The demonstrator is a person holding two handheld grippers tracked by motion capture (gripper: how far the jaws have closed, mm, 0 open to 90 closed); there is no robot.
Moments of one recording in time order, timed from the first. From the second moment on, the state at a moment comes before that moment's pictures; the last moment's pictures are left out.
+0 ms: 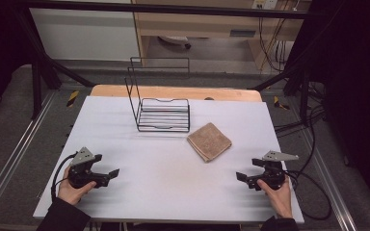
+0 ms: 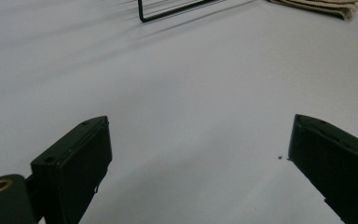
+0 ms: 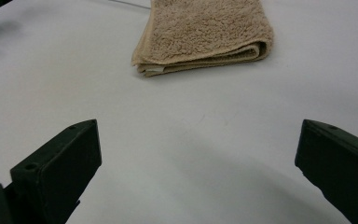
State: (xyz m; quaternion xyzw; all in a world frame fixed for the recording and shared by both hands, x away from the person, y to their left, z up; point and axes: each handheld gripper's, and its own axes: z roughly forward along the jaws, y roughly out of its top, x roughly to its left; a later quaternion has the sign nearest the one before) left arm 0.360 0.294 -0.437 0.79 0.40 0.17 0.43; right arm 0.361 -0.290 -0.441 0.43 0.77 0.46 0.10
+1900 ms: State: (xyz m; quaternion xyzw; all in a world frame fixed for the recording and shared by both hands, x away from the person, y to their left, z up) left arm 0.358 0.294 -0.437 0.79 0.40 0.17 0.43; right arm 0.393 -0.192 -0.426 0.39 0.82 0.40 0.14
